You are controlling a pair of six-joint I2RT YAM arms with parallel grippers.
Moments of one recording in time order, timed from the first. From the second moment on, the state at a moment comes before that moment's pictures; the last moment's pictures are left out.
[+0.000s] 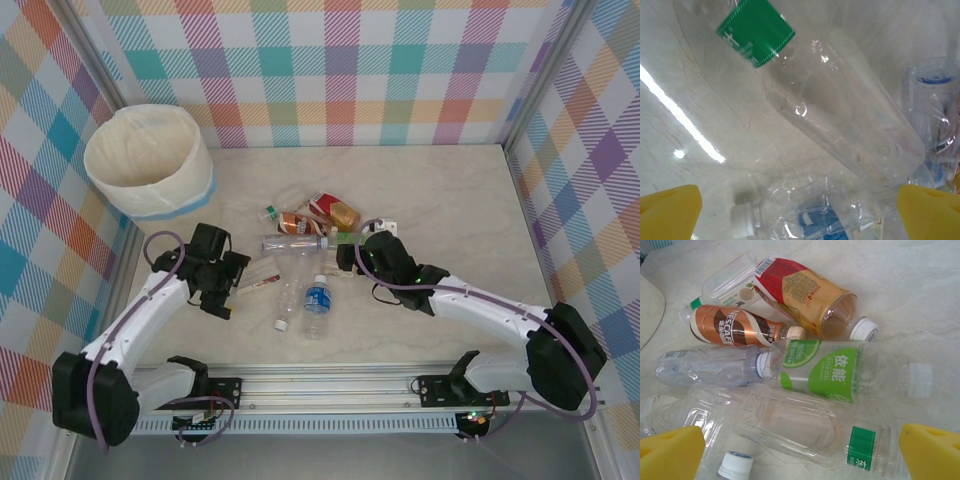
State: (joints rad) left arm -0.28 1.14 0.81 -0.88 0.15 -1.54; right arm 0.80 1.26 0.73 -0.11 0.31 0.62
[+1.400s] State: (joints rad) left arm -0.28 1.47 0.74 -0.56 0.00 -2.07; right arm 0.80 1.12 0.73 -0.25 0.35 0.60
